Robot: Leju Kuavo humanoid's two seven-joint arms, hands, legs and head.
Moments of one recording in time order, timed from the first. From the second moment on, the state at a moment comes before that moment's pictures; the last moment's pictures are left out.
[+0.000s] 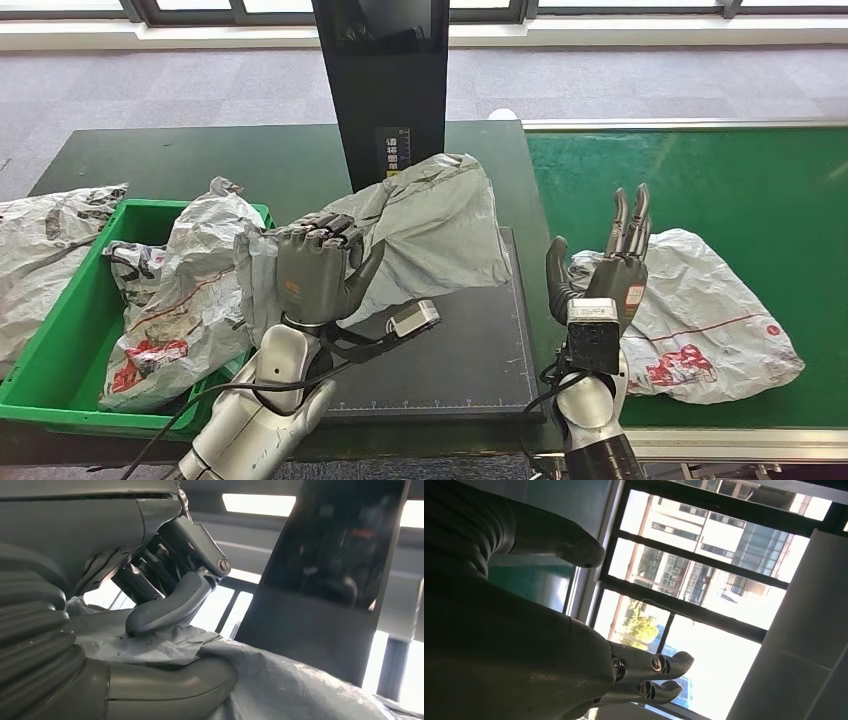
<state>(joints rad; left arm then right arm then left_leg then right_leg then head) -0.35 -0.05 -0.53 -1.37 -1.51 0.70 0.36 -0.18 0.18 0.21 -1.36 0.24 -0.66 -0.70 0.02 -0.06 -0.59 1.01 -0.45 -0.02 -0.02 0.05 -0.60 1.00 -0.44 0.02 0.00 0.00</state>
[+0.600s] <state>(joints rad) -0.28 -0.04 -0.43 -1.56 -1.51 0.70 0.23 -0.18 0.17 0.22 -1.35 0.23 -0.67 -0.70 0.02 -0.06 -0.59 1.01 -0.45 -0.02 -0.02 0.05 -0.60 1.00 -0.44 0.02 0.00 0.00</state>
